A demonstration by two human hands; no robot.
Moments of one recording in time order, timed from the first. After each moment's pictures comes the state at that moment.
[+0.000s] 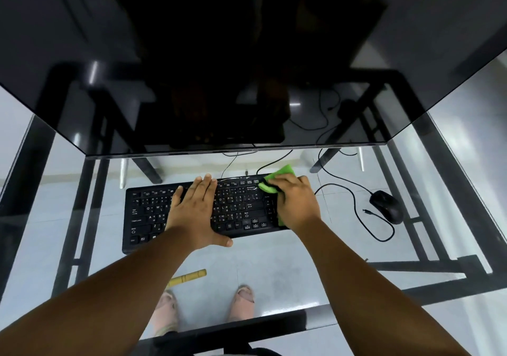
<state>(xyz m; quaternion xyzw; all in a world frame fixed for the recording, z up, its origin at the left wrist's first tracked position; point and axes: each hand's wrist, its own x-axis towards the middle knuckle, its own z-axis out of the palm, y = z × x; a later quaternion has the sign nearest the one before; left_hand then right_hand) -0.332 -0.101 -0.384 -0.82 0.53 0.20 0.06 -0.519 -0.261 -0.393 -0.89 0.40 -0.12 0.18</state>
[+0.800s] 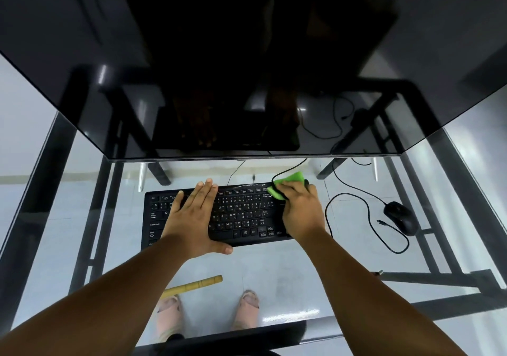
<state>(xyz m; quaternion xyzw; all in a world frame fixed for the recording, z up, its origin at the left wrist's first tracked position) -0.301 -0.072 -0.387 -0.82 0.54 0.20 0.01 -0.497 -0.246 -0.392 -0.88 0.43 -0.09 0.16</state>
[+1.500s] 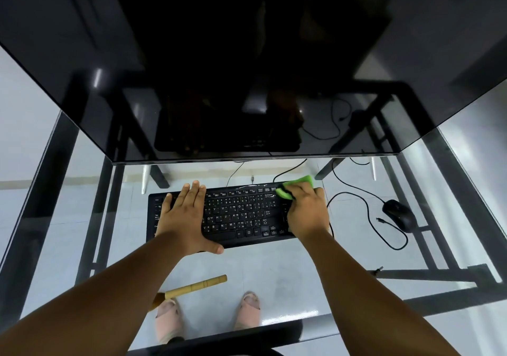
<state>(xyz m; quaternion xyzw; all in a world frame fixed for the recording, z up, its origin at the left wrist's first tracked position) -0.285 -0.066 -0.381 -0.84 0.50 0.21 0.07 -0.497 -0.239 -0.384 -0.85 0.51 -0.07 0.15</state>
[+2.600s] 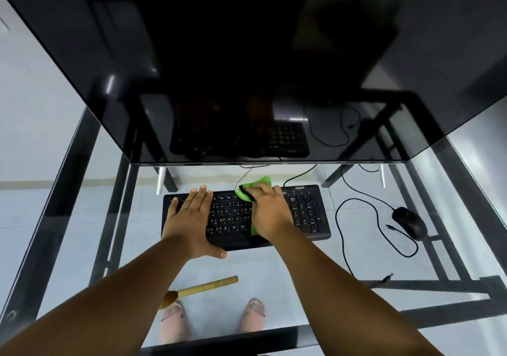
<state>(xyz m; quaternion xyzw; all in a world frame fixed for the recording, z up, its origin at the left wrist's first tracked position) -0.276 -0.049 -0.380 -0.84 0.50 0.21 0.05 -0.418 -0.193 -0.375 -0.90 0.37 -0.03 0.23</state>
